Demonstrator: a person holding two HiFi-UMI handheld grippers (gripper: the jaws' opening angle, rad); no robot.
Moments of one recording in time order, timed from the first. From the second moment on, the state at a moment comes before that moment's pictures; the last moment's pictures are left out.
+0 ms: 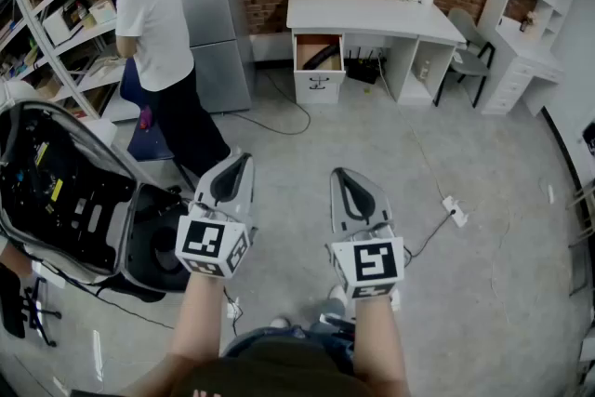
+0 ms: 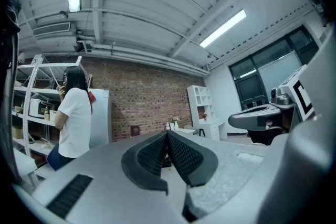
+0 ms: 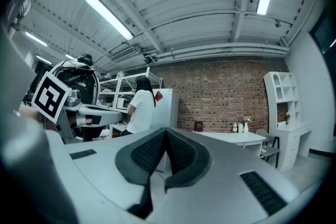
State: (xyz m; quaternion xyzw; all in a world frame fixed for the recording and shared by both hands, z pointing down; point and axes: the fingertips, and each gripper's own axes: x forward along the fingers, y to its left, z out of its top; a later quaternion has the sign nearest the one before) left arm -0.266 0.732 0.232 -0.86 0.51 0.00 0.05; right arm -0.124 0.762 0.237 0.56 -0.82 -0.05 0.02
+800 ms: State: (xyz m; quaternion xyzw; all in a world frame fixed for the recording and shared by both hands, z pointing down) left arm -0.220 0.584 0.253 -0.86 0.52 0.01 0.03; right arm -0.075 0.621 0.255 0.55 -0.83 -0.05 0.05
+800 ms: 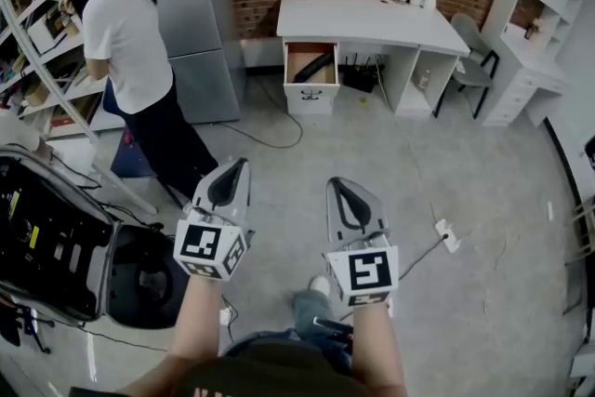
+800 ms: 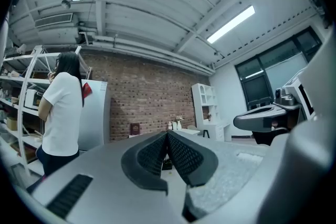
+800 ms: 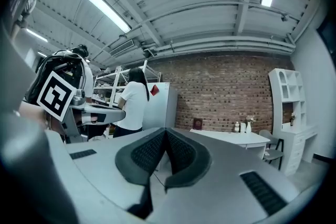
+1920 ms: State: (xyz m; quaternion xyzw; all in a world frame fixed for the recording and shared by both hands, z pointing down) left arm -0.118 0.280 0.270 -0.85 0.53 -0.01 0.03; right arm 0.028 0.316 0.279 0.54 -0.84 -0.03 0.05
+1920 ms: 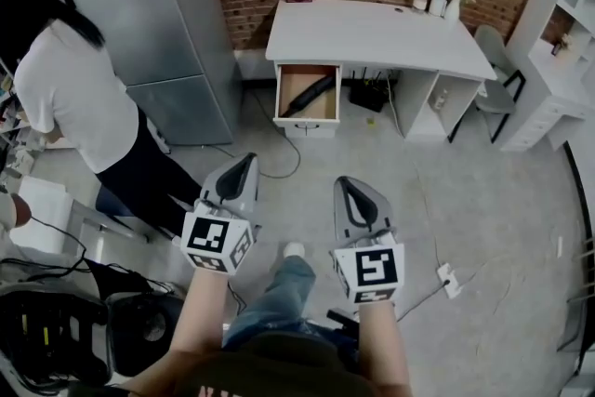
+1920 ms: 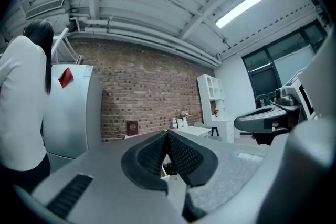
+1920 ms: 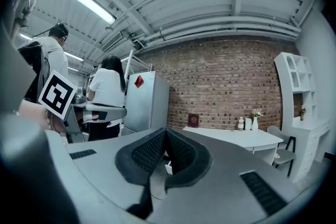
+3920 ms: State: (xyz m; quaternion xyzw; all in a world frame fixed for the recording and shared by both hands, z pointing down) left arm -0.015 -0.283 0.494 -0.85 0.45 -0.18 -0.19; right arm 0.173 -0.267 0.458 0.56 -0.80 0.18 0.15
